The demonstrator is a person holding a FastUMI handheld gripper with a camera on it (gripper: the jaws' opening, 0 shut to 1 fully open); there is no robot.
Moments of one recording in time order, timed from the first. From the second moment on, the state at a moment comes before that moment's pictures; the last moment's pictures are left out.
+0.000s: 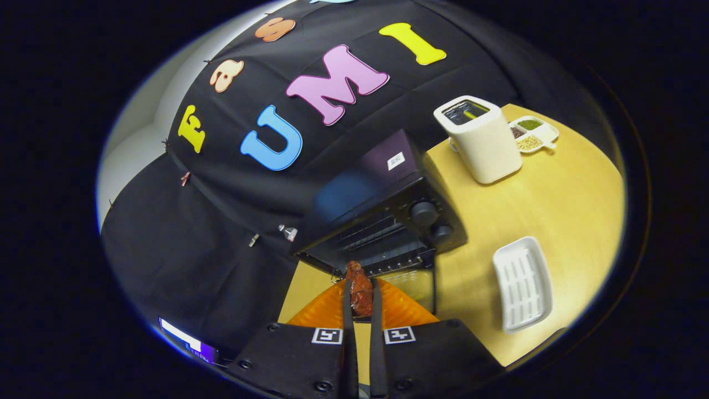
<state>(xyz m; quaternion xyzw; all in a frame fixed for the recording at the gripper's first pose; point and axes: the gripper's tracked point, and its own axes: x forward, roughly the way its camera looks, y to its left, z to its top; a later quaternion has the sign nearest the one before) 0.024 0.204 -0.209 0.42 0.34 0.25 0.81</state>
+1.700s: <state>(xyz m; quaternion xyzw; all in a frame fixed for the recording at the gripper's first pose) 0.081 0.248 -0.264 0.23 0.32 0.13 0.91</state>
